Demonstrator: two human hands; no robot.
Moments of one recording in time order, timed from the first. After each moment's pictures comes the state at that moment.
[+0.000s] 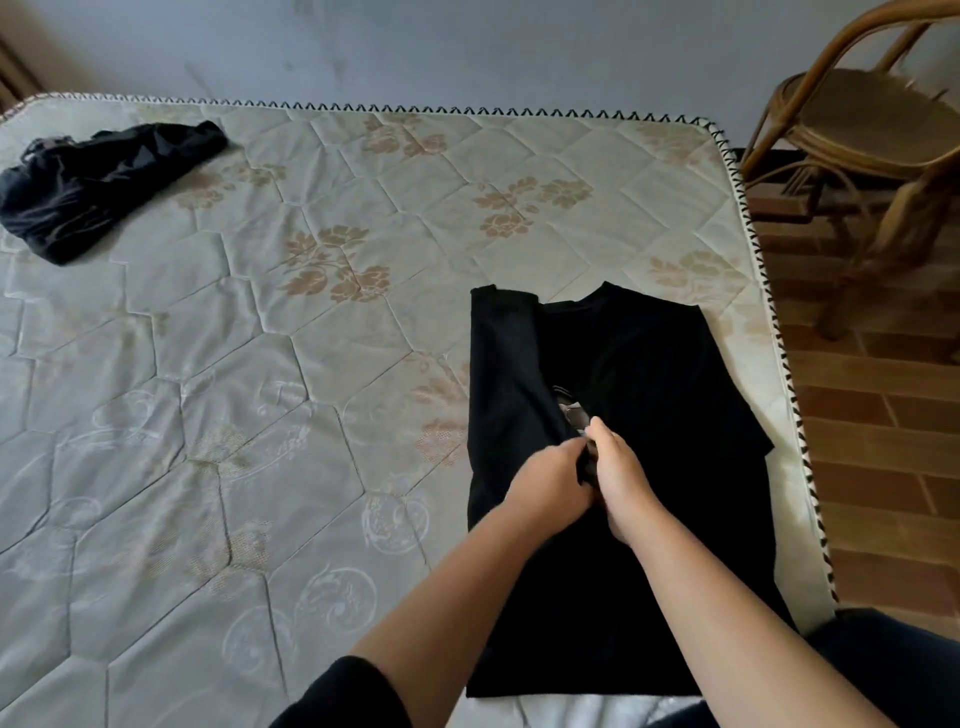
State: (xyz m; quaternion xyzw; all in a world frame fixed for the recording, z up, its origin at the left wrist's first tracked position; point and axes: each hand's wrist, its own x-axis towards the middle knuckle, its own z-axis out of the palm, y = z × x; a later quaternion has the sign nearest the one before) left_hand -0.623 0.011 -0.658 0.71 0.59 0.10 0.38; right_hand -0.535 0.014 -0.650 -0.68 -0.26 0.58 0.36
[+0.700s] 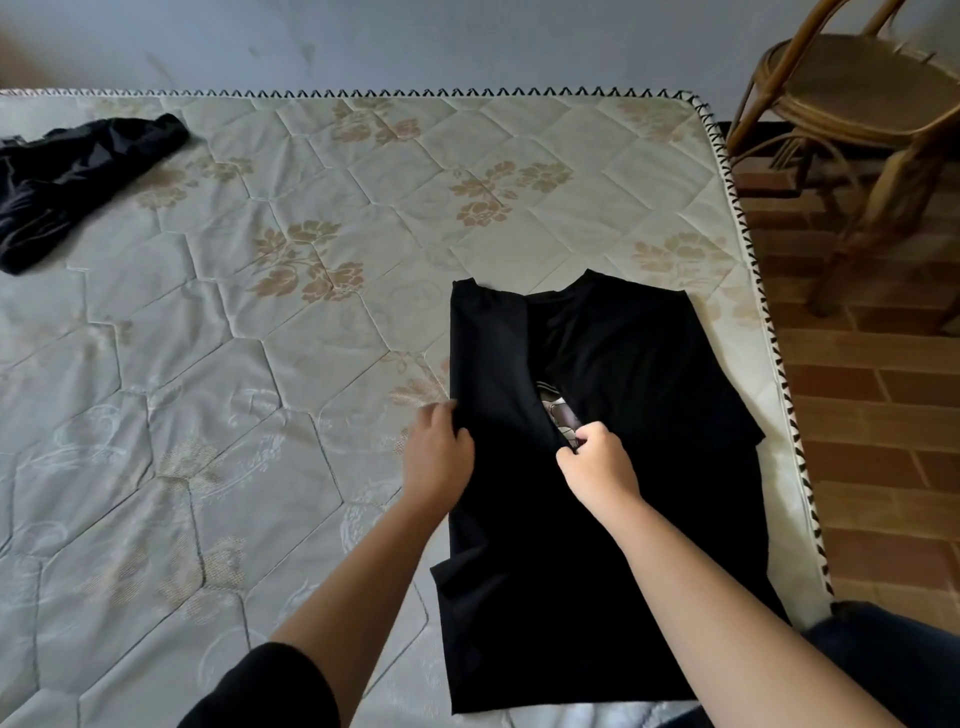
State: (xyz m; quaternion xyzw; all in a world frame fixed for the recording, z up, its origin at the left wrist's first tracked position) left_hand -0.696 0.044 -0.693 0.59 0.73 0.19 0.28; right_hand -0.526 0.033 -0.678 -0.79 -0.46 0.38 0.14
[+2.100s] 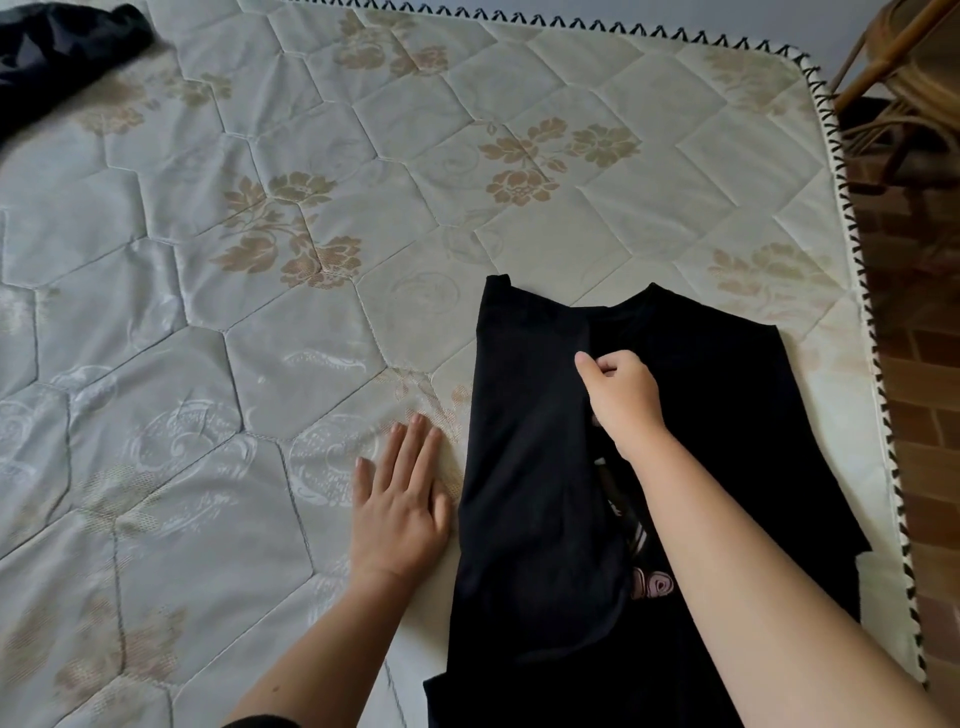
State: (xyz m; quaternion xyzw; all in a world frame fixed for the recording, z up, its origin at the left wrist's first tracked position) left_hand -0.741 0.058 -0.762 0.68 0.73 0.11 0.07; right_hand -0.535 0.181 -0.704 -0.74 -0.45 0.41 0.28
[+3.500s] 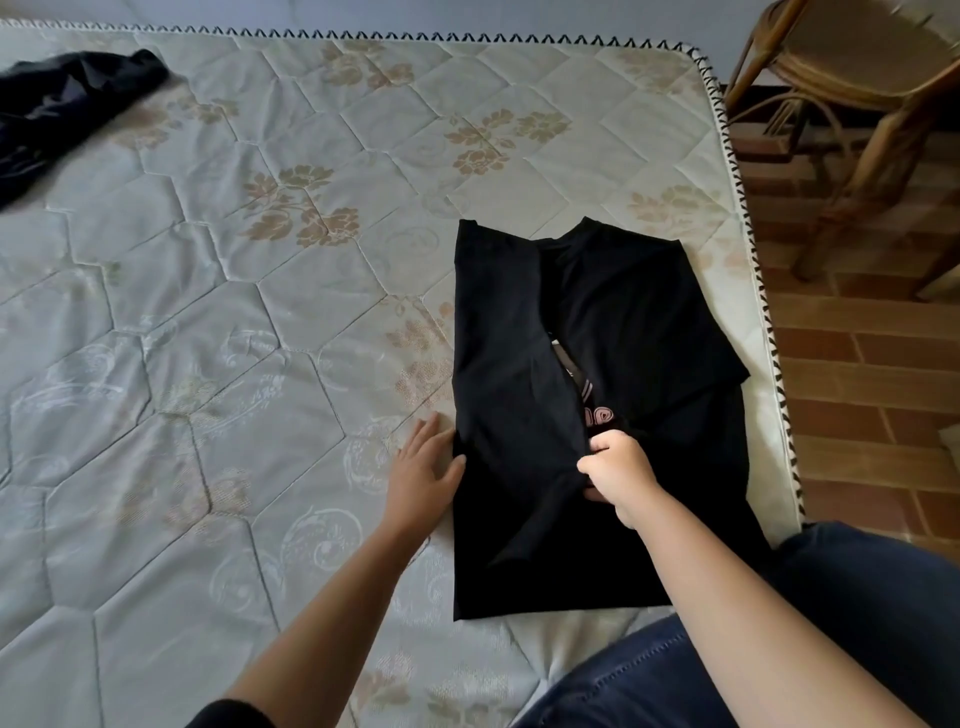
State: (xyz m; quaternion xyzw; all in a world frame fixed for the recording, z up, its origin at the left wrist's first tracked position) left_hand -0.722 -0.050 -0.724 0.61 0.69 0.21 0.34; right_hand -0.513 -0.036 -0.694 -0.78 -0.33 0.49 0.20
